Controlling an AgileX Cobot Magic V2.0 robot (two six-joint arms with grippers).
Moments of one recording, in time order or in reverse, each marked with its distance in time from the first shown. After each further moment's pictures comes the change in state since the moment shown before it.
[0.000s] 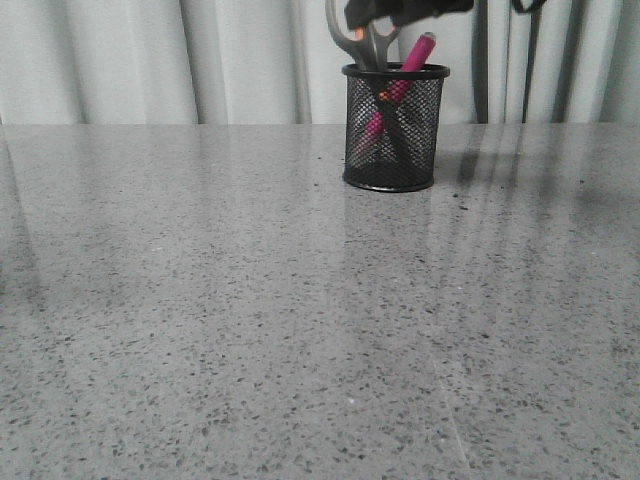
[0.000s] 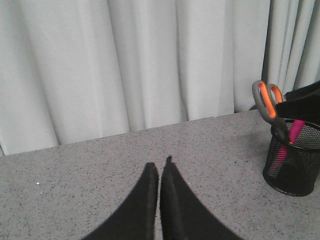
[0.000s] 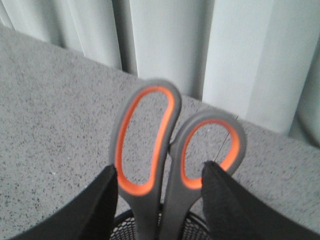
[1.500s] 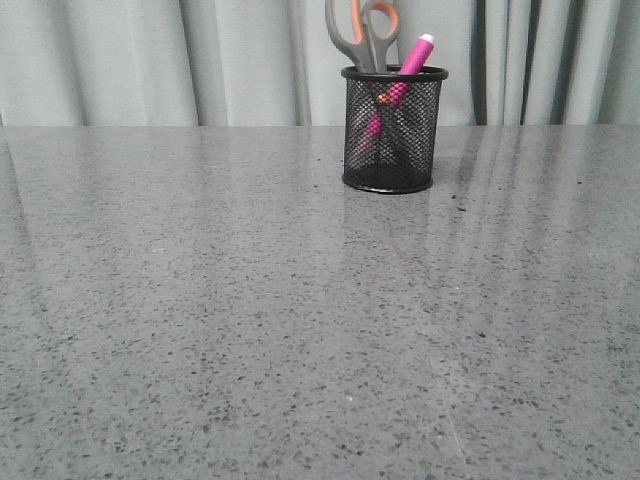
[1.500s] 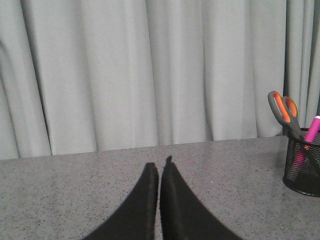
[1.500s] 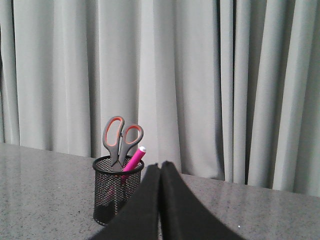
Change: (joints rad) left arm 0.000 -0.596 0.455 -0.021 -0.158 0.000; right arm 0.000 -1.624 1.130 -0.015 -0.220 0.000
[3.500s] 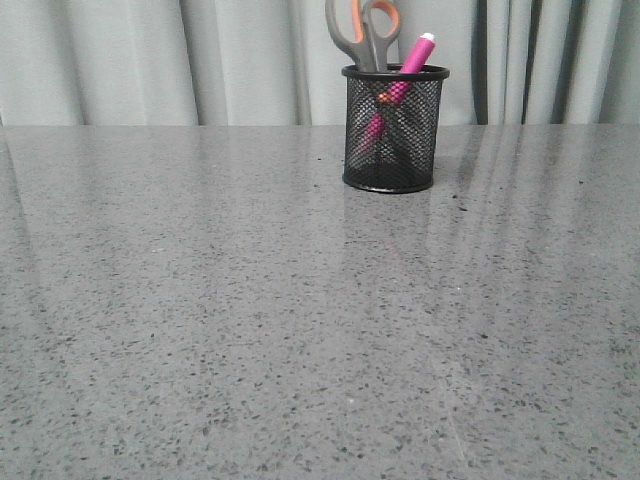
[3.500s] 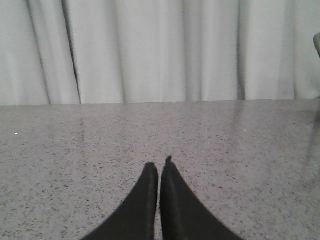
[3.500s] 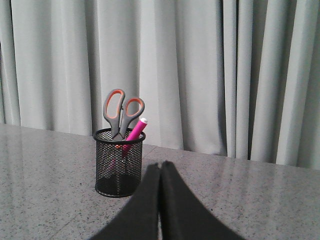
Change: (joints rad) left arm 0.065 -0.153 0.263 0.735 -0.067 -0.741; right arm -0.002 -0.061 0.105 0.011 0.001 0.000
